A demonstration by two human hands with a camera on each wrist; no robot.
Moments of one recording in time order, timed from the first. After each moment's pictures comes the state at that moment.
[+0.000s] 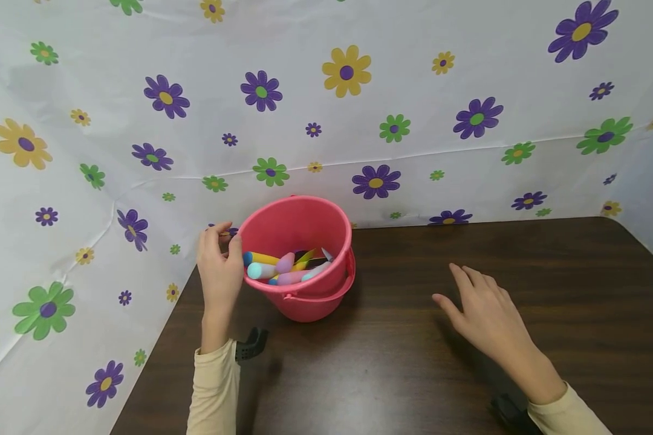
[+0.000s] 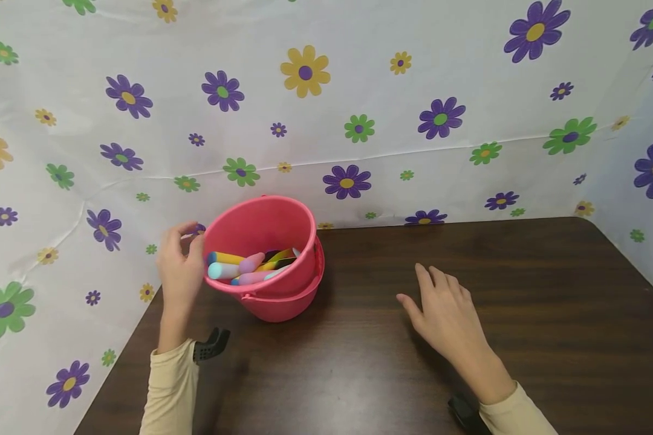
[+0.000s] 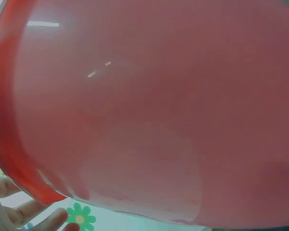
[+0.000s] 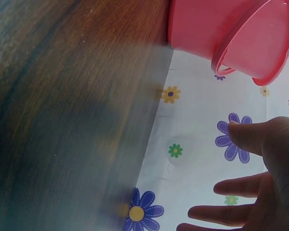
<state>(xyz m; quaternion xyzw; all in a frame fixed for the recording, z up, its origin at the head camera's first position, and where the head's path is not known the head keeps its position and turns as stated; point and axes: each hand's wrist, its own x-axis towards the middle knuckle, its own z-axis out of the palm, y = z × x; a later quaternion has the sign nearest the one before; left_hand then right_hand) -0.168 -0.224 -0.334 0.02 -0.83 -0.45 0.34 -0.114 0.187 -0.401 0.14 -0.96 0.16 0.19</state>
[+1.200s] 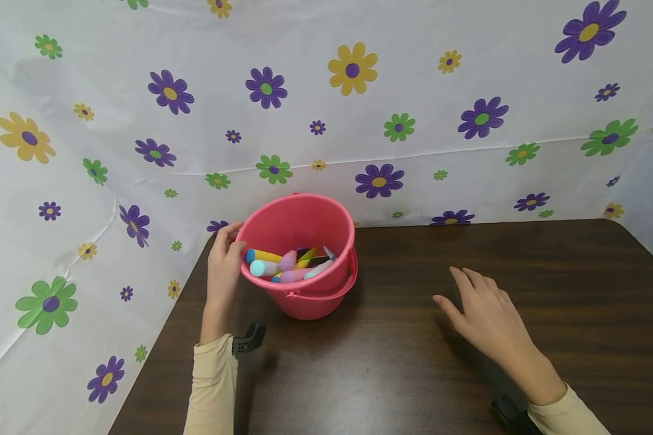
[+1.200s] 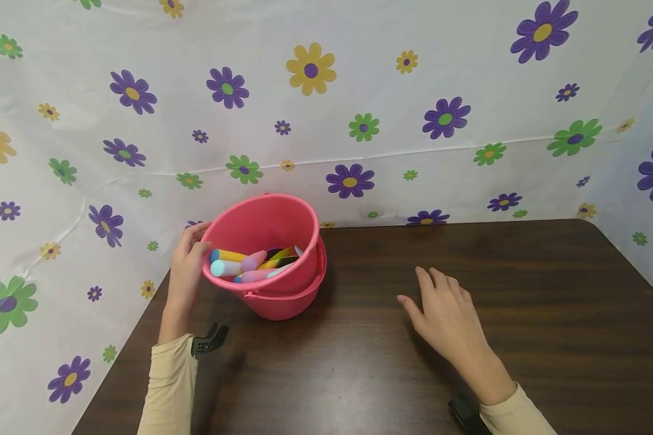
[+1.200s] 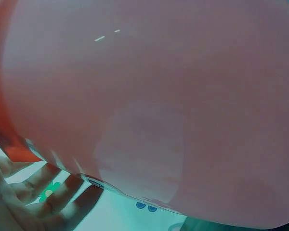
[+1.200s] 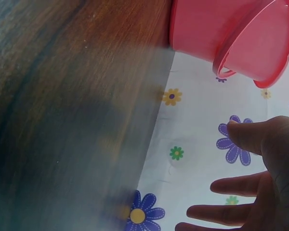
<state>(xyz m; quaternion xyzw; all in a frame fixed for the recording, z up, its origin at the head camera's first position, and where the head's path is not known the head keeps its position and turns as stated) -0.176 -0.241 -0.348 0.04 -0.81 -0.56 0.18 -0.115 0.184 -0.401 0.14 -0.96 0.15 0.17</state>
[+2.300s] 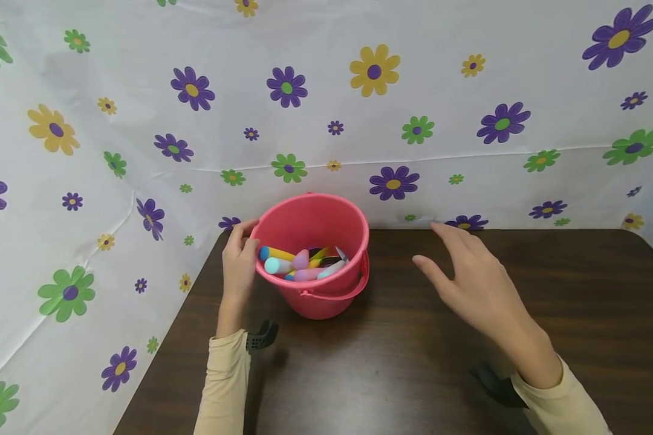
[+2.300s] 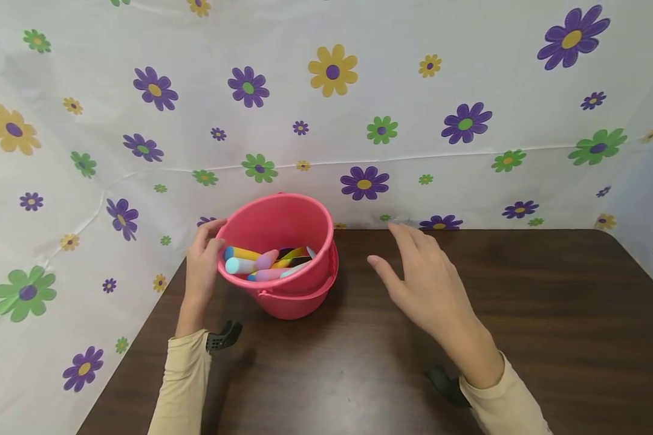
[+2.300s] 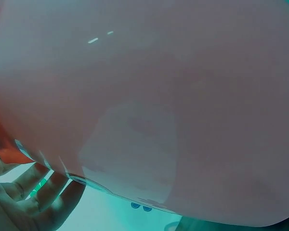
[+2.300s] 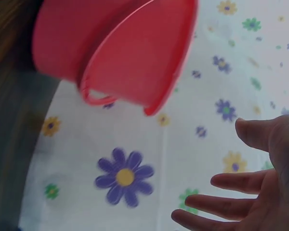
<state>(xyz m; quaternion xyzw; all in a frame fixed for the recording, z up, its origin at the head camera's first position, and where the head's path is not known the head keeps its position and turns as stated) -0.181 -0.241 -0.353 0.01 -0.79 -0.57 0.22 -0.120 0.130 -0.307 0.18 -0.92 0.28 0.21</state>
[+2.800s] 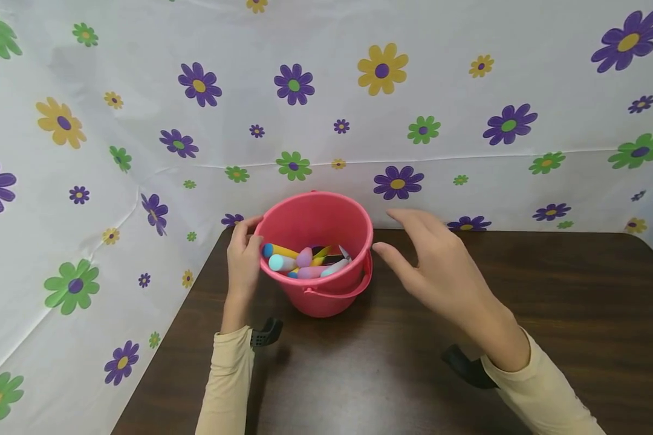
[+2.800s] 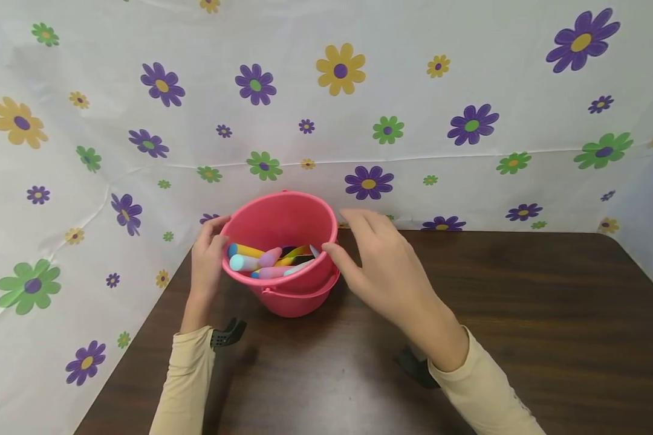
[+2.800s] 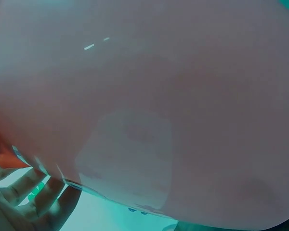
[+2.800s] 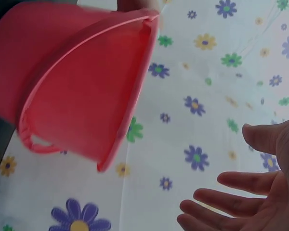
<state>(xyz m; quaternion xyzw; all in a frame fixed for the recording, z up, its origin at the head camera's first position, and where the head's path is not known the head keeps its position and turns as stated) -0.182 -0.239 -0.354 0.01 -0.79 -0.57 0.24 -0.124 0.080 -0.273 0.30 -0.86 0.31 0.28</state>
